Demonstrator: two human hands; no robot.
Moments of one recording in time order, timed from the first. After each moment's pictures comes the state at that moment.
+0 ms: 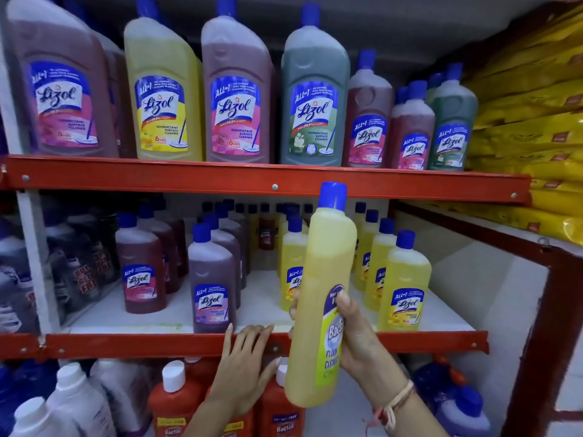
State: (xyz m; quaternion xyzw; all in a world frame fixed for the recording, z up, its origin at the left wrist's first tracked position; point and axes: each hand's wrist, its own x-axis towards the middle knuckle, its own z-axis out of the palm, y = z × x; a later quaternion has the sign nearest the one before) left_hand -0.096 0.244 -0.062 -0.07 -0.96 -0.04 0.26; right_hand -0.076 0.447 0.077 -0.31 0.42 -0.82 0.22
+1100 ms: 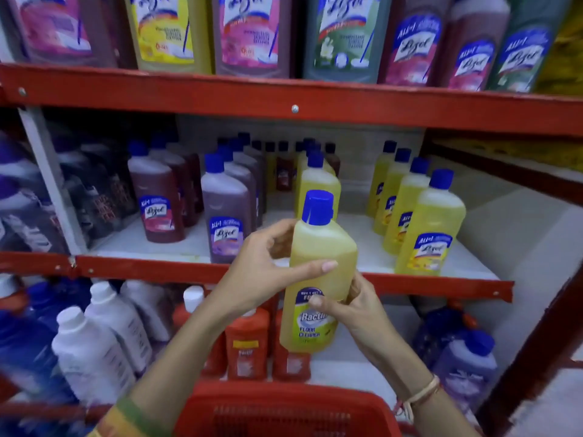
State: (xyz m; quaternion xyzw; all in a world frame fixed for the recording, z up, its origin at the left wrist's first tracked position) left_hand -0.014 0.294 0.087 -0.19 -0.77 -0.56 0.21; right_hand -0.067 0.455 0.019 -0.29 0.60 -0.74 0.08
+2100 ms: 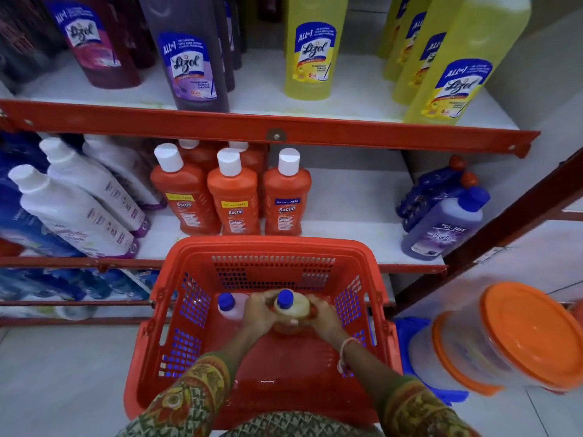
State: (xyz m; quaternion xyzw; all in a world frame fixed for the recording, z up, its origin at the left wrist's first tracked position) left_hand 0.050 0.330 -0.276 0.19 -0.75 -0.62 -0.10; right_hand 0.007 0.492 -0.300 -0.07 0.89 -0.38 0.26
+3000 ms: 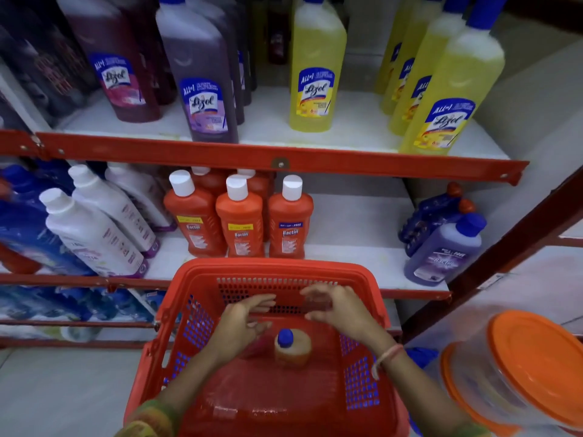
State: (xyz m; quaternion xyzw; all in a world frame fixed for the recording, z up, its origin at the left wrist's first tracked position) left_hand 0.069 0.290 -0.219 0.07 -0.86 -0.51 -0.03; right_hand -0.022 0.506 -0.190 -0.24 0.89 -0.35 0.19
